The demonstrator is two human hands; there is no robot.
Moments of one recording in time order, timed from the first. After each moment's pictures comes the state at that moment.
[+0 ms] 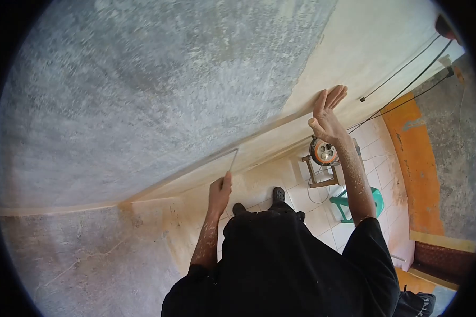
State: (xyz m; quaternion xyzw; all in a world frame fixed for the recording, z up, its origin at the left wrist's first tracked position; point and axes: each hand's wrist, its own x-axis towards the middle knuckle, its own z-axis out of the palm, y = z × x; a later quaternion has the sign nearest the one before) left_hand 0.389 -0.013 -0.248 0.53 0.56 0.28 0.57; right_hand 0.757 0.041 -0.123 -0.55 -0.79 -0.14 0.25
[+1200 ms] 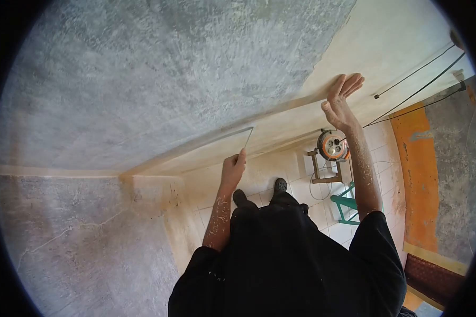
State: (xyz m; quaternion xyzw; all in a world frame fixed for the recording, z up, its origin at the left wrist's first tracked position) left_hand 0.404 -0.026 -0.262 0.47 0.56 0.33 0.60; right_hand 0.745 0.039 -0.117 -0.54 -0.79 -0.12 0.28
